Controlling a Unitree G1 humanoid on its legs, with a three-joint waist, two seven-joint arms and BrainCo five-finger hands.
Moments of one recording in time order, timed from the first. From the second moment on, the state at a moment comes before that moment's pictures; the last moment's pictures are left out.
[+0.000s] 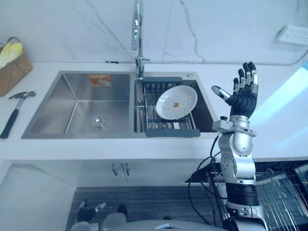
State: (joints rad) left arm 0.20 0.11 0.11 0.96 -0.03 -0.18 0.17; right arm -0.21 -0.21 -0.18 -0.22 0.26 -0.12 -0.24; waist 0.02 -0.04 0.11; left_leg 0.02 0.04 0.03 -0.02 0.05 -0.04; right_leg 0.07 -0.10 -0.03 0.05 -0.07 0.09
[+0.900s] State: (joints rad) left arm 0.22 0.12 0.09 0.96 0.03 -0.20 0.17; right arm -0.36 -0.27 -0.19 0.13 0.35 0.13 -0.13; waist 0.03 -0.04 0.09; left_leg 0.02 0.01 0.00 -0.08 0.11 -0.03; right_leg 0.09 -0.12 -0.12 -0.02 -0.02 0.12
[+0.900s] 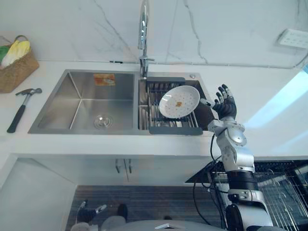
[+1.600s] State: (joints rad) left arm 0.22 0.12 0.08 0.95 0.03 -0.19 0.16; right arm -0.60 -0.37 -0.19 0.42 0.39 0.25 -0.14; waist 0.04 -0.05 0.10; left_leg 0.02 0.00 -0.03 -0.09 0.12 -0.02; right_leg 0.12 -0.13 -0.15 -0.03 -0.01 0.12
